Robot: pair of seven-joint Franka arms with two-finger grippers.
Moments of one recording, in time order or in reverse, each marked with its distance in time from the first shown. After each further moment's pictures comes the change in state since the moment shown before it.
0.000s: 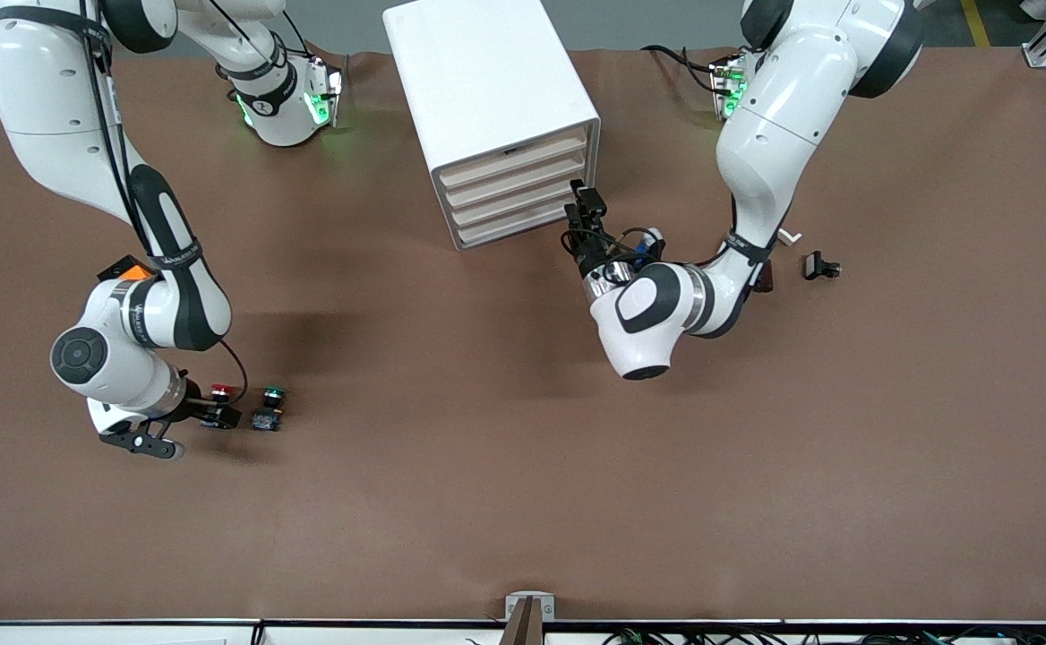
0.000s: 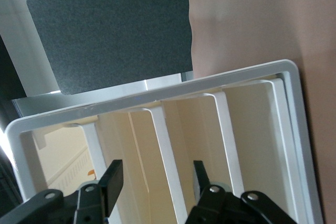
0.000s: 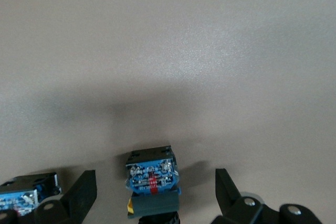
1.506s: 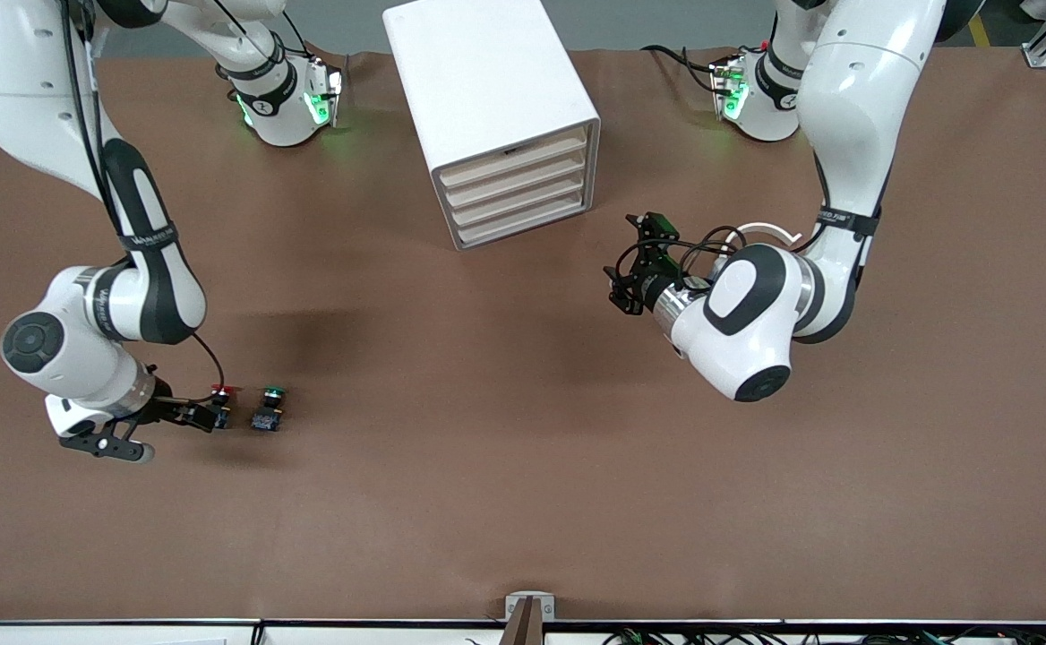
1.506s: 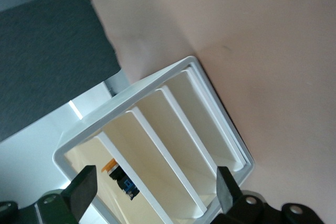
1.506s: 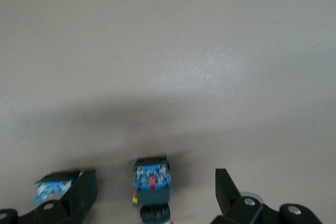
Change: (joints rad) left arm 0.098 -0.191 0.089 0.024 0.102 0.096 0.292; right arm -0.008 -0.055 -0.006 0.023 0.000 -0.010 -0.064
